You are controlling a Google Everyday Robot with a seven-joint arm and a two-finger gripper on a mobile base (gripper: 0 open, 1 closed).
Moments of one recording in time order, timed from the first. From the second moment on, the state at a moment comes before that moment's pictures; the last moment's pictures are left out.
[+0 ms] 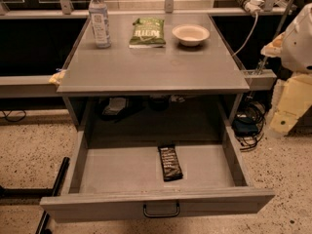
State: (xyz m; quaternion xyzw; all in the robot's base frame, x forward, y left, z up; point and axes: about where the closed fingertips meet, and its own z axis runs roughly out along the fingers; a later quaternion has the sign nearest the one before) arm 0.438 -0.217 0.976 -0.60 0.78 -0.03 0.16
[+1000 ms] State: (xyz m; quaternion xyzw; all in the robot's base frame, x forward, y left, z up) arm 0.449 -0.210 0.957 -0.60 0.78 -0.03 0.18
